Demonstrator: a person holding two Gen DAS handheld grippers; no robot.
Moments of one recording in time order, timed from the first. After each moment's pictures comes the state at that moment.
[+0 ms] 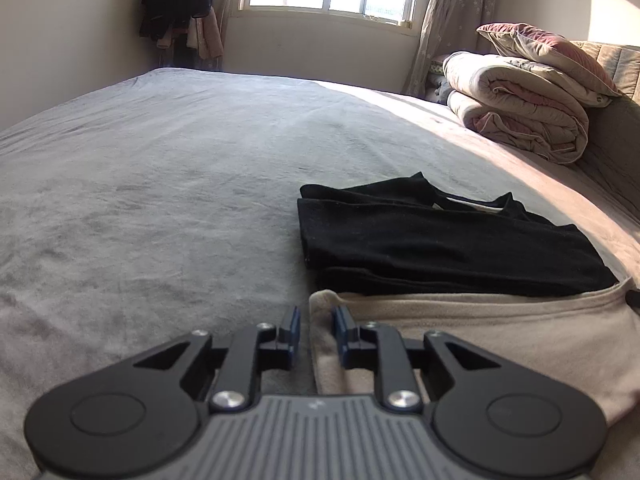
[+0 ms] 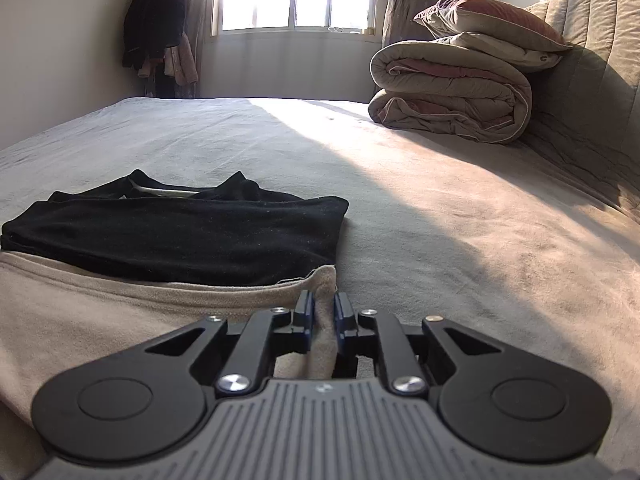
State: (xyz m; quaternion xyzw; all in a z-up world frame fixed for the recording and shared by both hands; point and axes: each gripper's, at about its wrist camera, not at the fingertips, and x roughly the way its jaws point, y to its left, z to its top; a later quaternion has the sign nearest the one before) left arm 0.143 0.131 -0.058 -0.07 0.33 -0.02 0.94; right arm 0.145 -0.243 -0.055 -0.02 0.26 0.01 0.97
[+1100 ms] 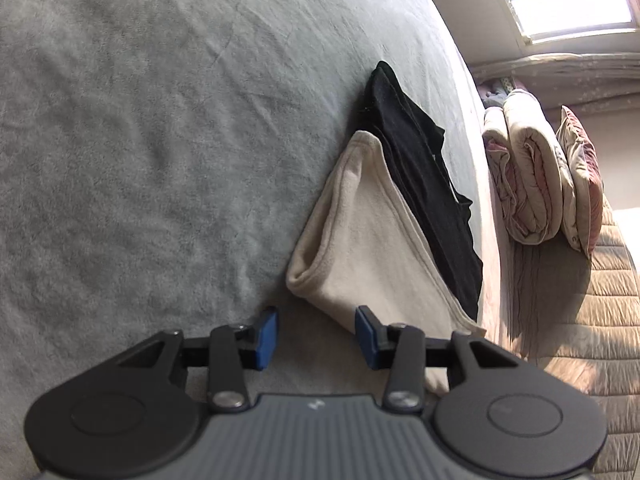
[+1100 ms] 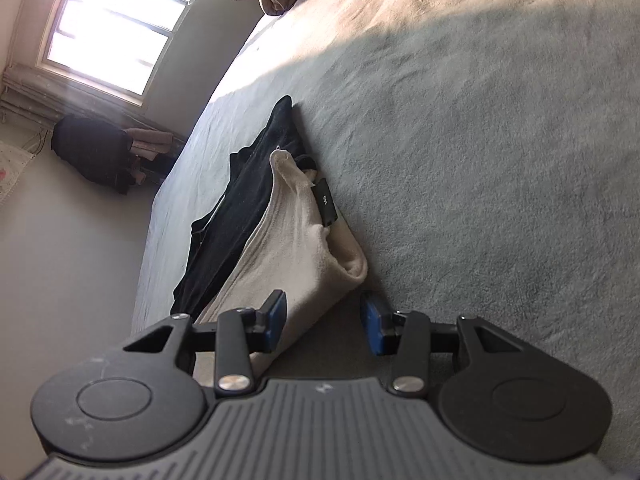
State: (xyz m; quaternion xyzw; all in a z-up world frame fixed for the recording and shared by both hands) left arm 0.074 0.180 -0.093 -0.47 0.46 -0.04 0.75; right arm 0.073 -0.314 -0.069 0.46 0.37 0.05 0.81
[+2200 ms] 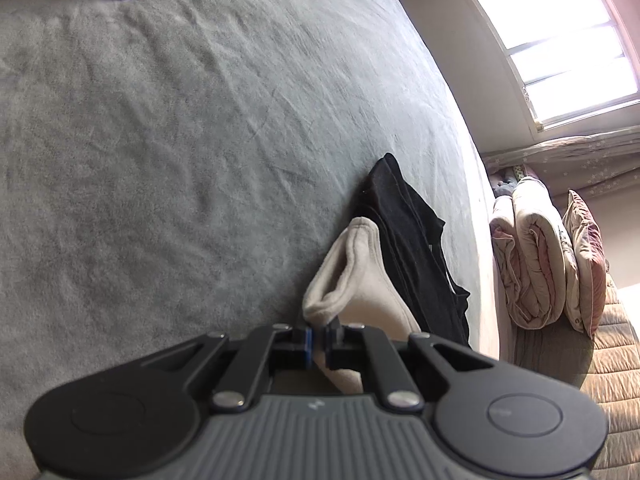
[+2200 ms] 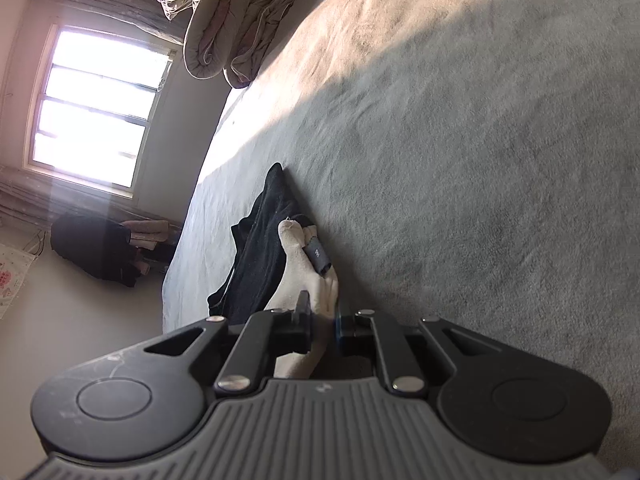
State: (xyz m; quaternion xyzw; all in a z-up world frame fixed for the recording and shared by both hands) left arm 0.047 0.195 -0.062 -0.49 0.39 0.04 0.78; right arm 0.038 -0.315 -0.053 0.55 0.30 -0.03 0.78
